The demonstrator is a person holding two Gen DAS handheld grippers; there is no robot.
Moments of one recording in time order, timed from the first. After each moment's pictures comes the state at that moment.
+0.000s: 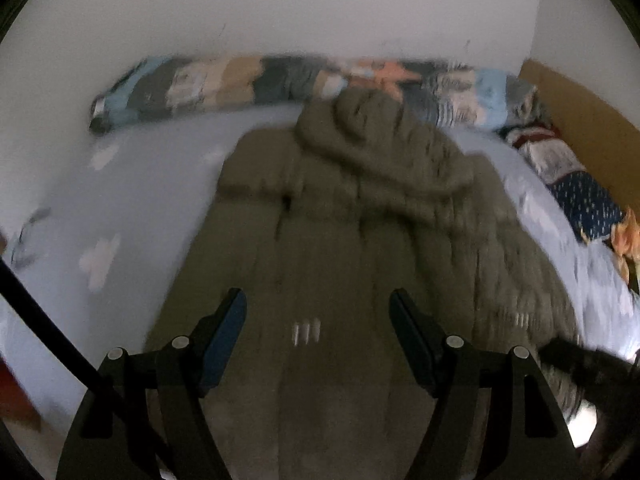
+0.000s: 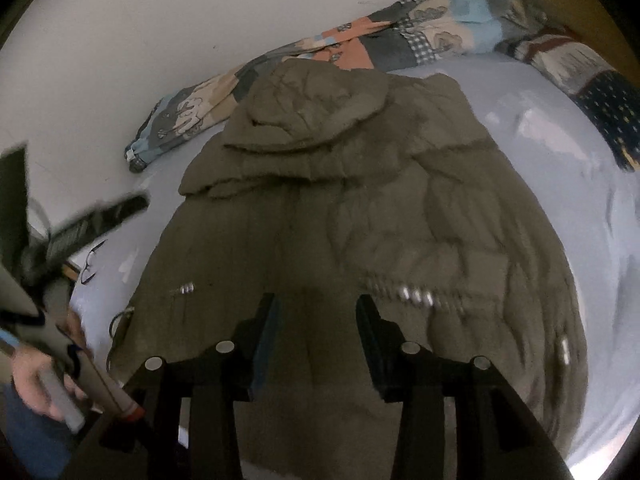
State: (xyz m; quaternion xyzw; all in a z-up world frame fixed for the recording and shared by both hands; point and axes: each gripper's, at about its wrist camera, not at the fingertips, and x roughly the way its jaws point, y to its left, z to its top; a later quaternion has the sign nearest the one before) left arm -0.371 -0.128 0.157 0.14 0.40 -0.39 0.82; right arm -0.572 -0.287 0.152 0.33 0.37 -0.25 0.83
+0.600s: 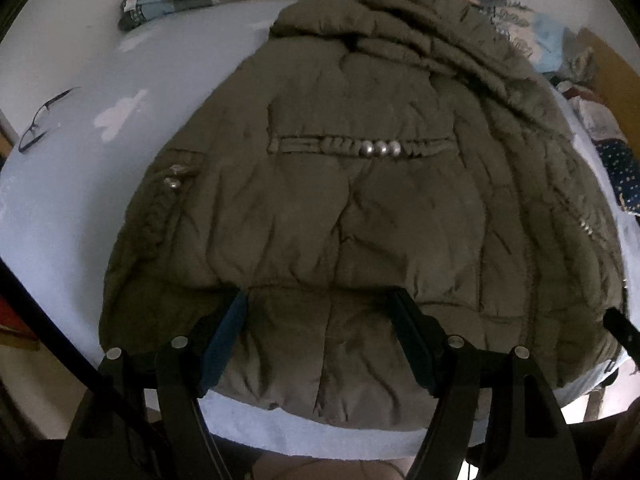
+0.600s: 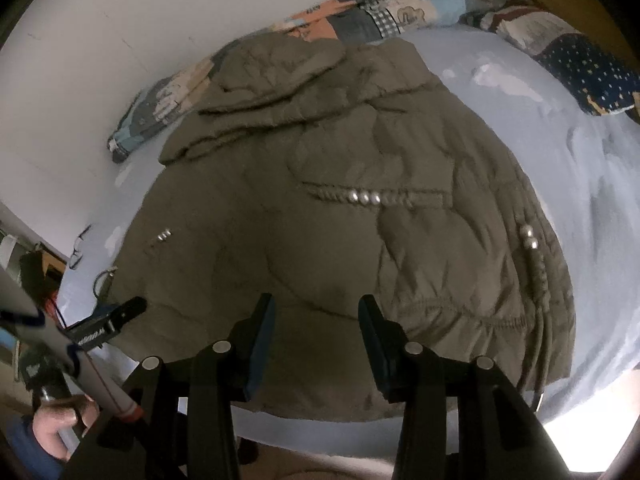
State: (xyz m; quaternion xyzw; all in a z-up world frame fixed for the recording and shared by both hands) left arm -0.380 -0.076 0.069 0.17 0.52 -0.31 0.78; right arm -0.624 -0.256 0.123 0.34 0.40 -0.28 0.80
